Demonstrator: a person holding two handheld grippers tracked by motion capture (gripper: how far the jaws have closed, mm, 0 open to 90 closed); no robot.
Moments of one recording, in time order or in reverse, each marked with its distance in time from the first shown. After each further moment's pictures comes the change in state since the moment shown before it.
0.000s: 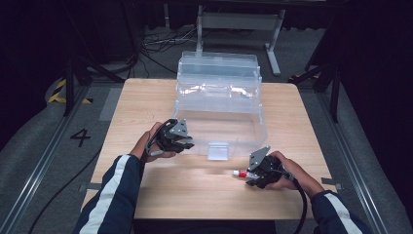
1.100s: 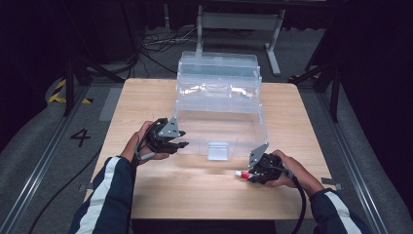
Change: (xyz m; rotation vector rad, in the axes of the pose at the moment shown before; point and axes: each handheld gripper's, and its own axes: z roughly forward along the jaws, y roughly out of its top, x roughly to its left) left arm -0.013 -0.001 -0.045 -0.053 0.102 0.015; right arm -0.006 0.001 -0.006 0.060 0.022 0.036
